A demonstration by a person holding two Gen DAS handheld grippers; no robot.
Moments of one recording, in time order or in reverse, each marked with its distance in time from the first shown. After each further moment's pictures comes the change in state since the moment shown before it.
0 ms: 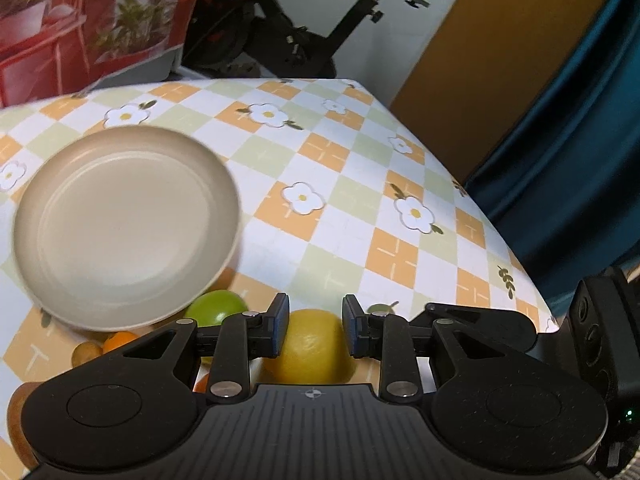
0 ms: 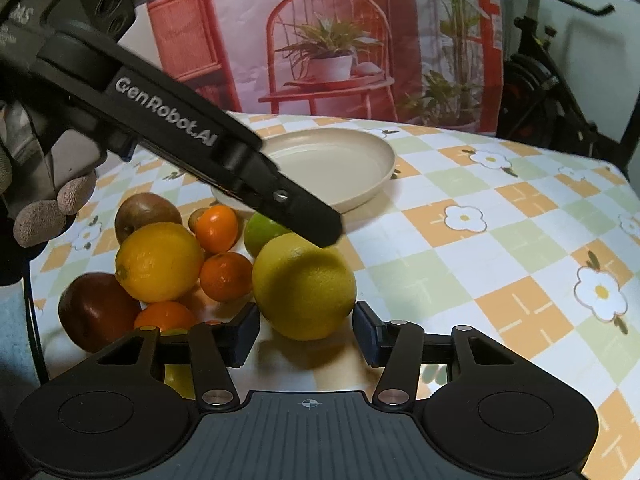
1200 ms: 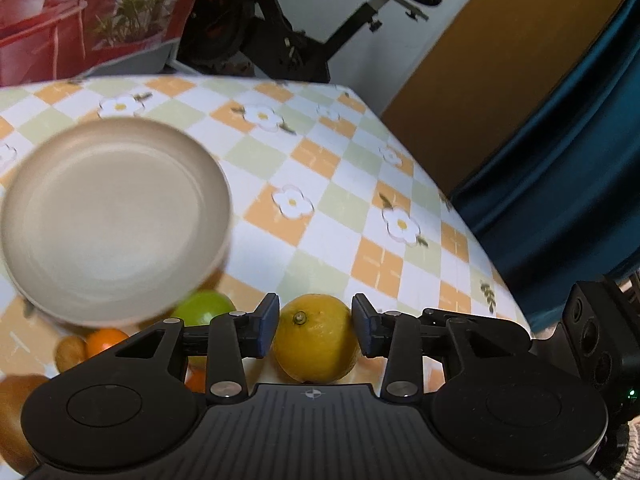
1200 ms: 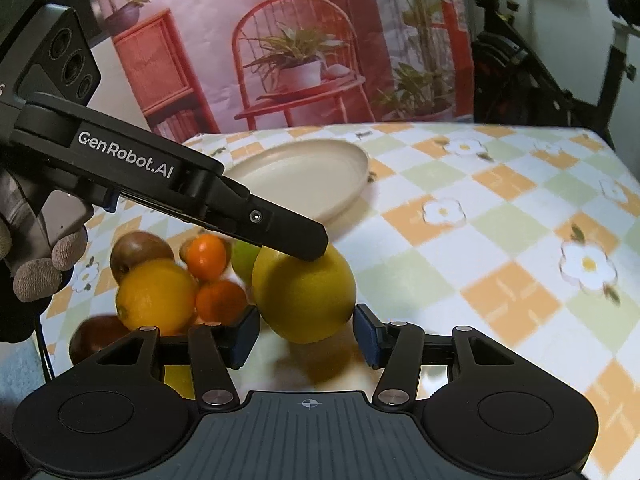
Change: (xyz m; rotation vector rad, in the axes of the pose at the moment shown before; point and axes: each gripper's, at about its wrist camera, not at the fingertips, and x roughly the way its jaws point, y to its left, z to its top) left arm 0.000 0.007 0.001 -0.052 -0.032 -0.063; right arm -0.008 -0.006 0.015 0.125 -0.018 -0.012
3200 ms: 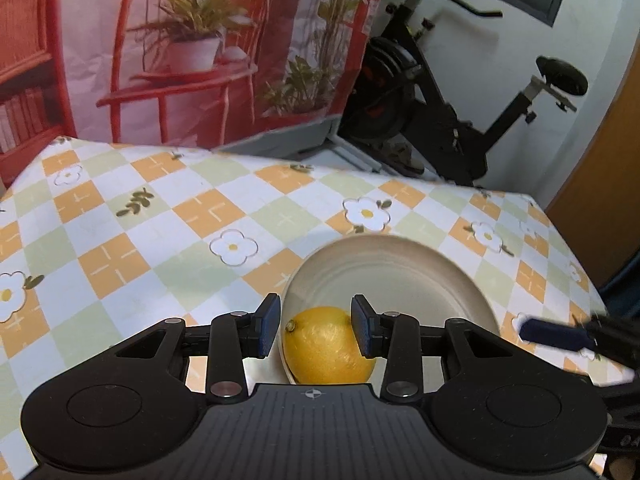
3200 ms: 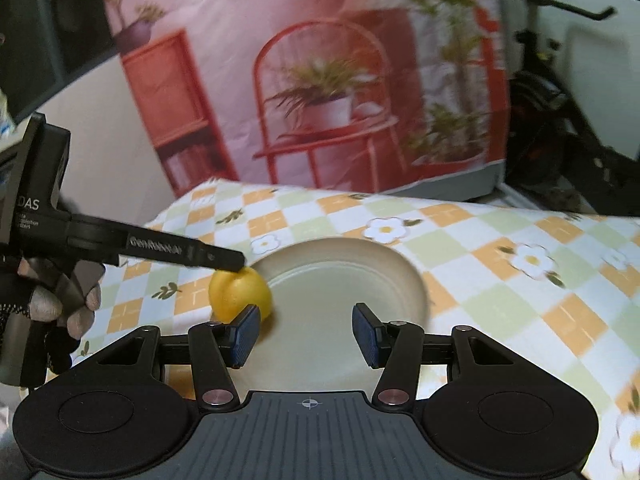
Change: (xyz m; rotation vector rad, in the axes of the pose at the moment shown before) left arm -0.060 0.119 0.039 -0.109 -0.221 0.425; right arm 0.062 0.031 0.100 -0.027 -0.077 0.022
